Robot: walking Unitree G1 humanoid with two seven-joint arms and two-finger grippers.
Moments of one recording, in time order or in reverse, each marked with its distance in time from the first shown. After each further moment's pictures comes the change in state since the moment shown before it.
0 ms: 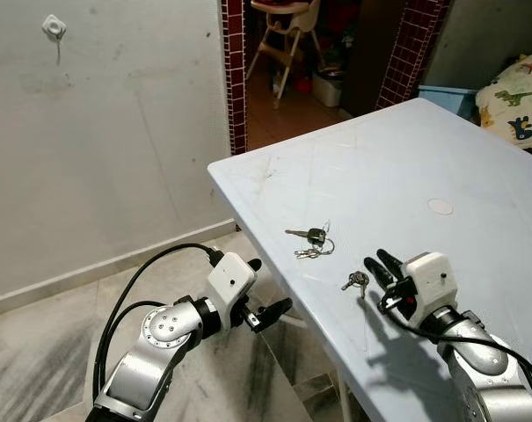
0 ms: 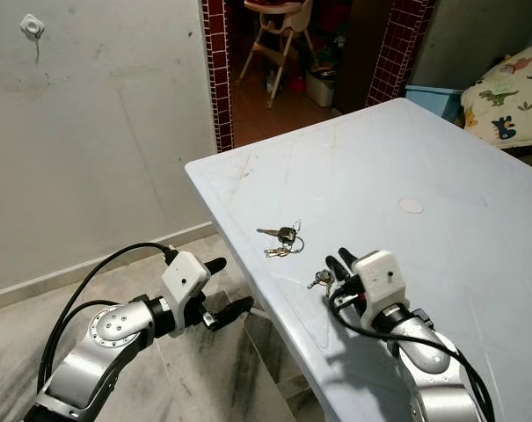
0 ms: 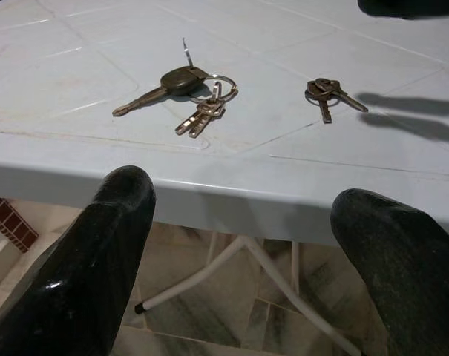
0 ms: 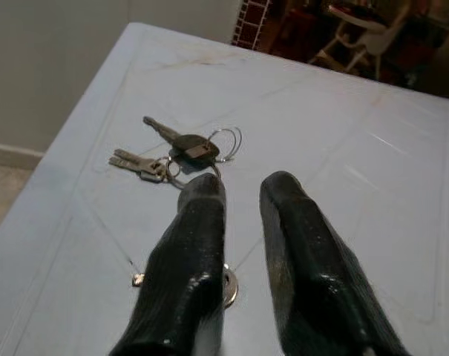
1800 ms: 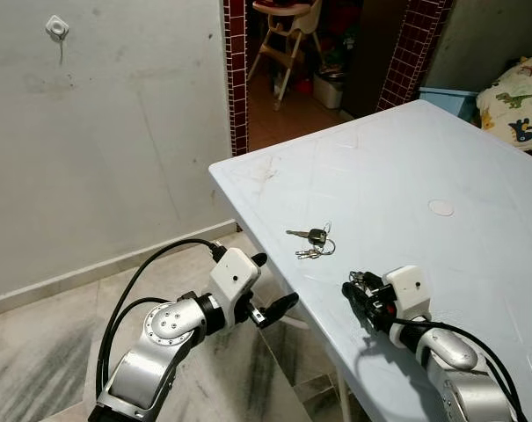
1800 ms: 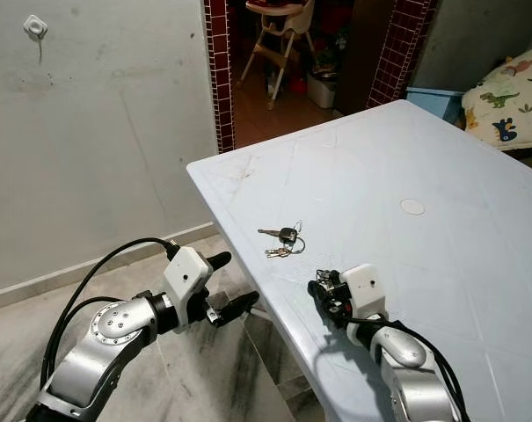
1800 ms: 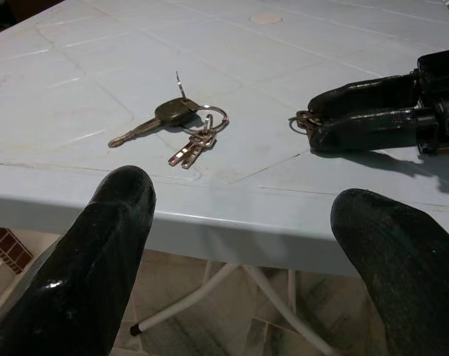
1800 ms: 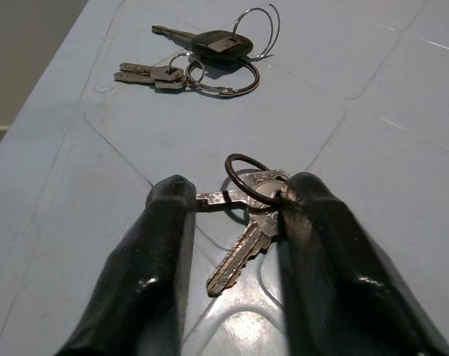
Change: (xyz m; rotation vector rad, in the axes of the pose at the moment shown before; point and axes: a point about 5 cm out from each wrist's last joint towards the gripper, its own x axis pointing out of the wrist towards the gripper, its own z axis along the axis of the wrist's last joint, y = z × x) left arm 0.002 -0.003 0.010 0.001 -0.047 -0.014; right arm 0.018 0.011 -0.047 0.230 0.168 0.052
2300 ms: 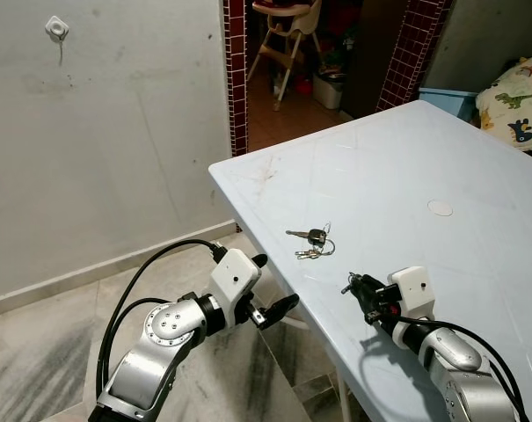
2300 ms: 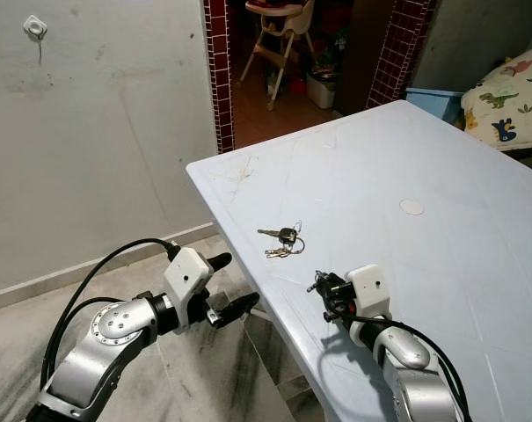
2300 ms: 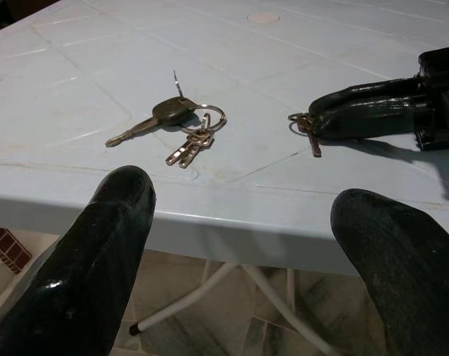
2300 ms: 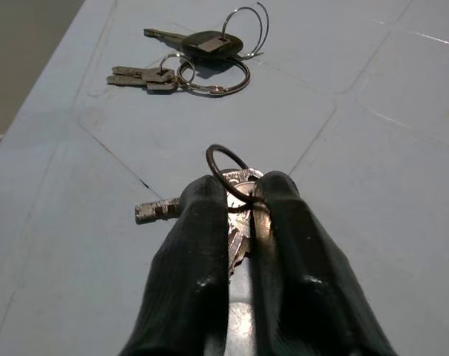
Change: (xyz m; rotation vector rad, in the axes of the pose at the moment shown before) left arm 0.000 -0.001 -0.001 0.001 0.004 -0.004; right arm -0.002 -0.001 -0.002 0.033 0.005 -0.008
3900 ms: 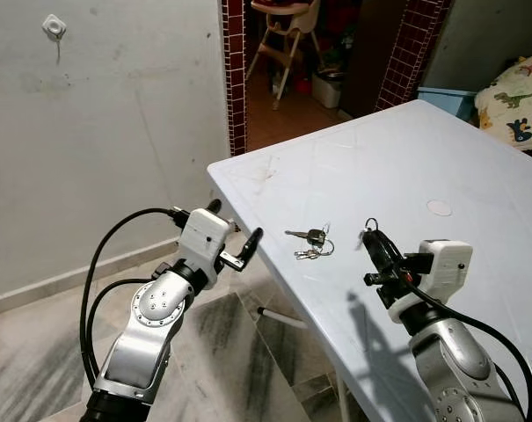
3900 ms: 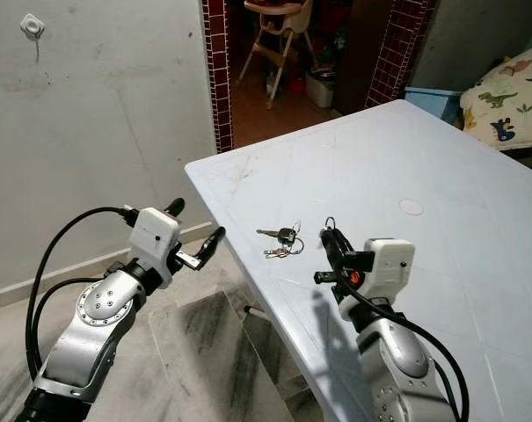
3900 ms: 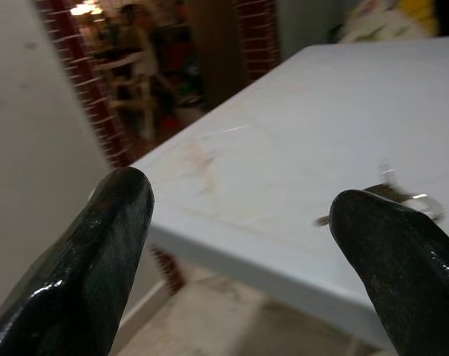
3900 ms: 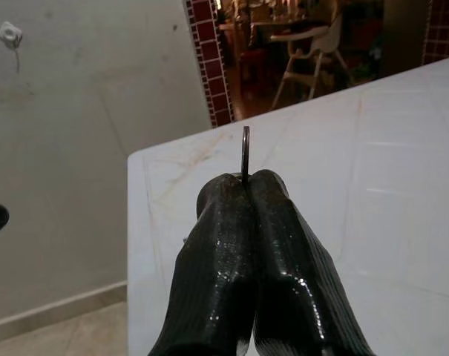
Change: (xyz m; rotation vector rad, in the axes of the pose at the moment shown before) left arm -0.016 0.044 0.029 0.113 -0.146 0.497; right arm -0.028 0.047 0.082 0.234 -0.375 -0.151
